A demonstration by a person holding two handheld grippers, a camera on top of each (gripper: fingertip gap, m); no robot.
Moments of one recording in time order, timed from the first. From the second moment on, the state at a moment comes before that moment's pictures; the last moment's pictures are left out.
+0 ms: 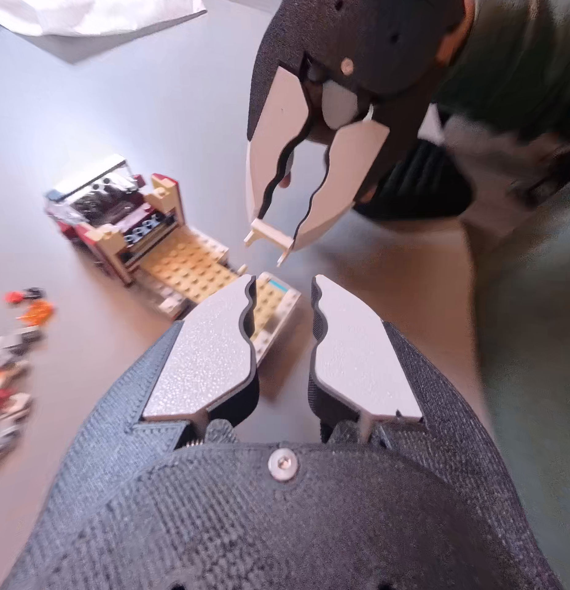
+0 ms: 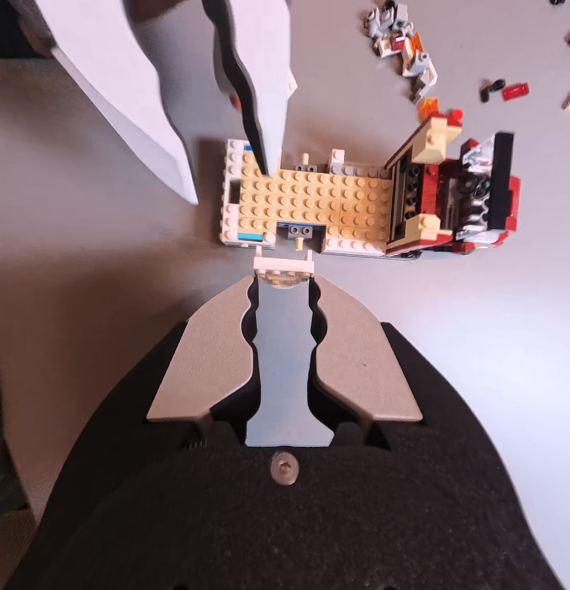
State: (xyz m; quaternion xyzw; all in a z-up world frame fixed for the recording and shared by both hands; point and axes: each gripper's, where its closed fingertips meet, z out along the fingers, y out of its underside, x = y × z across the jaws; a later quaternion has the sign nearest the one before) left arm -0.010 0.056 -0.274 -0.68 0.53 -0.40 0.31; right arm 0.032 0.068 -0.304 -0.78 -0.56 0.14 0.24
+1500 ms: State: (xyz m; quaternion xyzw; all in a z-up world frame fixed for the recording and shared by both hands) left arm -0.005 0.085 -0.218 -0.63 0.30 -0.69 0.20; right arm 0.012 0.083 -0.237 -0.71 -0.52 0.22 0.42
